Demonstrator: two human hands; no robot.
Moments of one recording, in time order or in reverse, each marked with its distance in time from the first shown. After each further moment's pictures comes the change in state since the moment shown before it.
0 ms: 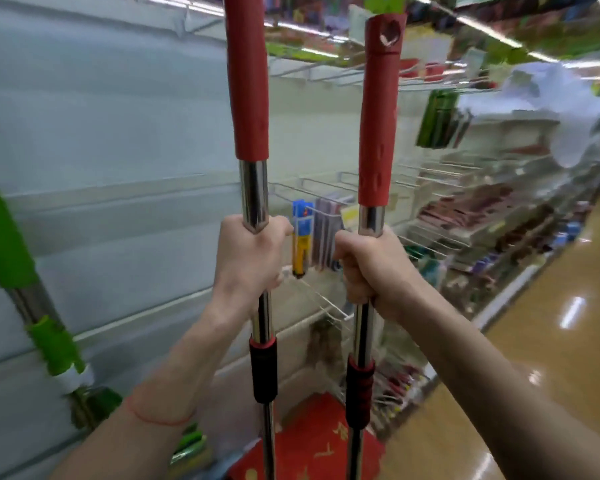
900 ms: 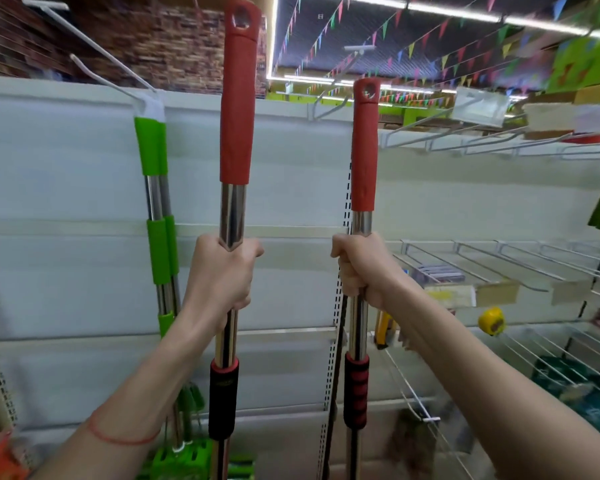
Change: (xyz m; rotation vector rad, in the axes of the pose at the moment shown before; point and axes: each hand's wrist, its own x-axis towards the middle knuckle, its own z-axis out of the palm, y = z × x) left_hand -0.003 0.046 -0.058 0.305 0.490 0.102; right_hand 0.120 -0.026 0.052 0.010 -0.397 0.051
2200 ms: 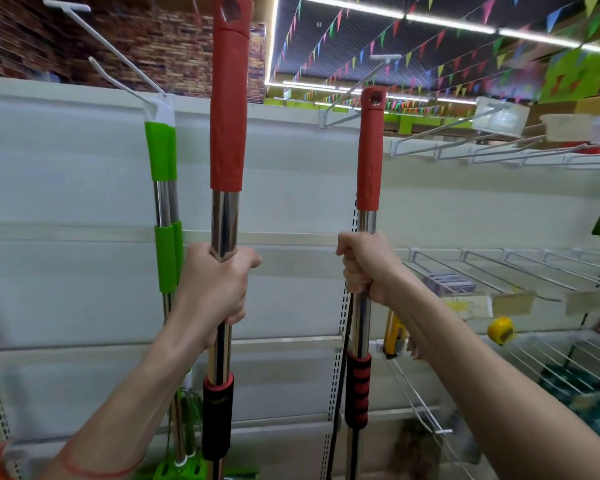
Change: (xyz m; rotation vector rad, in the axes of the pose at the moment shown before) left_hand 0.004 0.000 -0.032 -0.010 -0.040 0.004; right_hand 0.031 -0.002 0.013 0.052 -0.022 0.009
